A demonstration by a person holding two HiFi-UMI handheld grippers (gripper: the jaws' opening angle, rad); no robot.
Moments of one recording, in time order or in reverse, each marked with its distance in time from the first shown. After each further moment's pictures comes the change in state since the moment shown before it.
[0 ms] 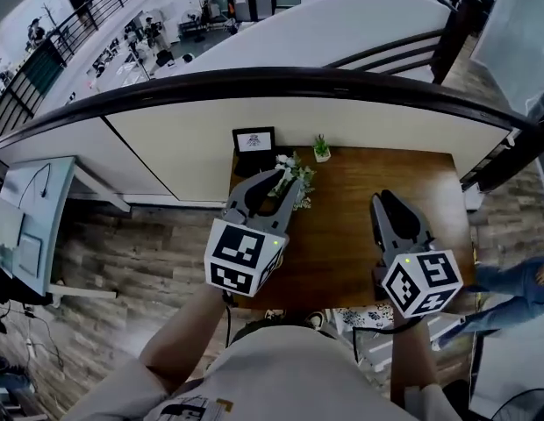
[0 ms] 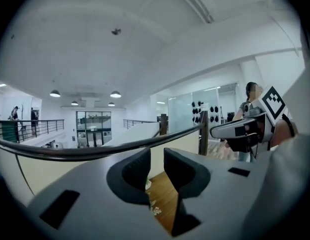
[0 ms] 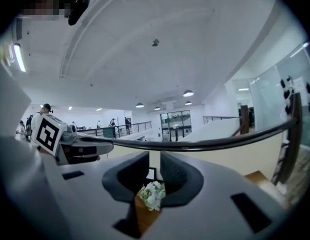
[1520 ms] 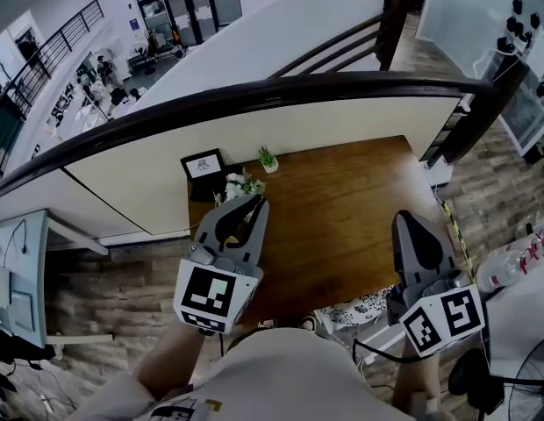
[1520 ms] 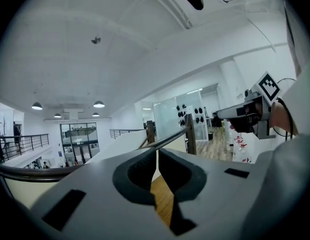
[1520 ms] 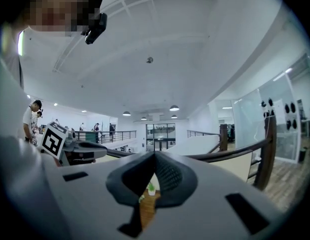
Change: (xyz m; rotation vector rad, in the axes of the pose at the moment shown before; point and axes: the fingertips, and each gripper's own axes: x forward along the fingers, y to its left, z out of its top) left arm 0.003 -0.086 0.047 0.142 -0.088 -0.140; right arm -0.138 -0.059 0.053 -0.058 -0.130 -0.204
